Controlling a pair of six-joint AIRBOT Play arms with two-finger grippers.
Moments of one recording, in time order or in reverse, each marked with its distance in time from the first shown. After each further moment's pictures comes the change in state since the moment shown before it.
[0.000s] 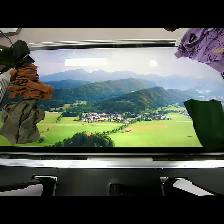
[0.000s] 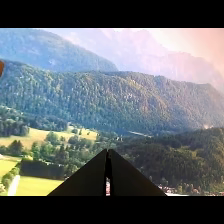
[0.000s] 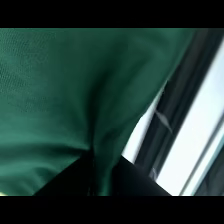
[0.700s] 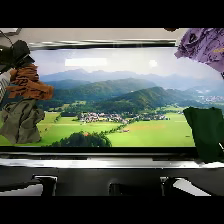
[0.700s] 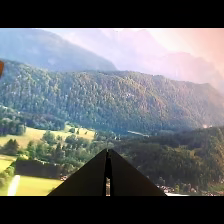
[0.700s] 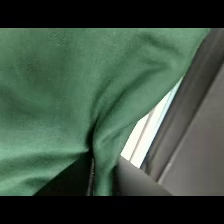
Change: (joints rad) left arm 0.000 0.000 0.000 0.000 0.000 0.000; right arm -0.002 0.026 -0.098 -0.189 0.038 0.009
